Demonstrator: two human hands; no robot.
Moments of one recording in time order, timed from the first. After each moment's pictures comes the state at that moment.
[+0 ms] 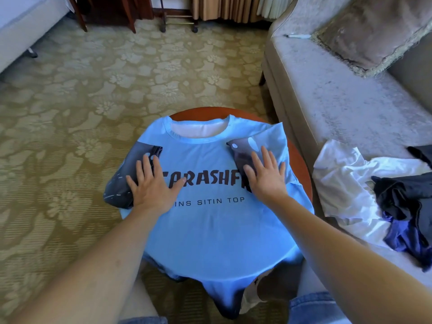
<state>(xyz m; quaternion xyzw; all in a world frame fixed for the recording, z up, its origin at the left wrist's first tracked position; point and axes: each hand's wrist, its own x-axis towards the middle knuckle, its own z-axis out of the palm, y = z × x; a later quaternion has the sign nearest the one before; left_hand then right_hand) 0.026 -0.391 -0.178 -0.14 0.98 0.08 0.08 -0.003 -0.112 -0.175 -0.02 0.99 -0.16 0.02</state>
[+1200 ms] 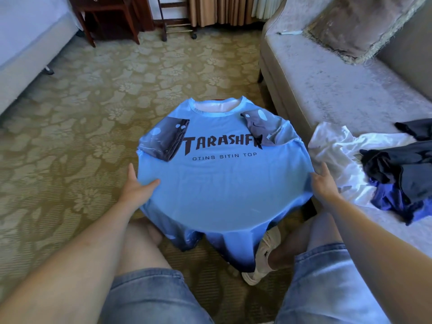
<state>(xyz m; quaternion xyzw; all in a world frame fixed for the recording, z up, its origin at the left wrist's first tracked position) 0.099 -0.458 -0.154 -0.29 0.86 0.41 0.07 0.091 0.014 -0.186 0.26 0.85 -0.47 0.02</state>
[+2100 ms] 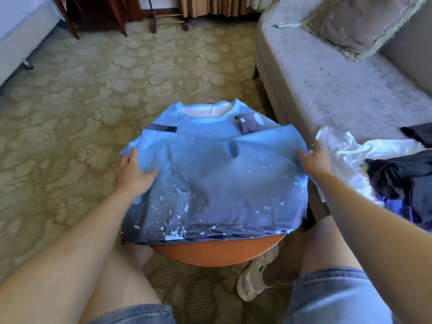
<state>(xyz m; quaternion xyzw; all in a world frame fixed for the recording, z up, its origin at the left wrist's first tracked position) -0.002 -0.442 -0.164 -0.18 0.95 0.27 0.04 -0.023 0.013 -0.172 0.24 0.86 -0.45 -0.02</state>
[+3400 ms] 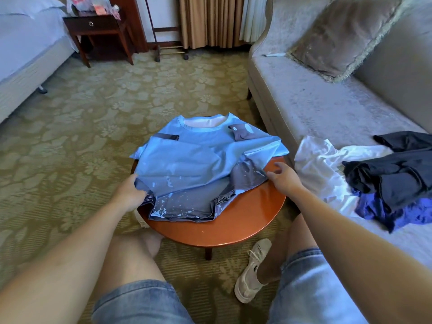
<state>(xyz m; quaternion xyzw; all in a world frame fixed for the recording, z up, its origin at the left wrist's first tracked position) 0.076 -0.456 -0.131 -0.20 0.90 0.37 0.12 0.060 -0.040 -0.139 0.19 0.90 -0.39 0.07</state>
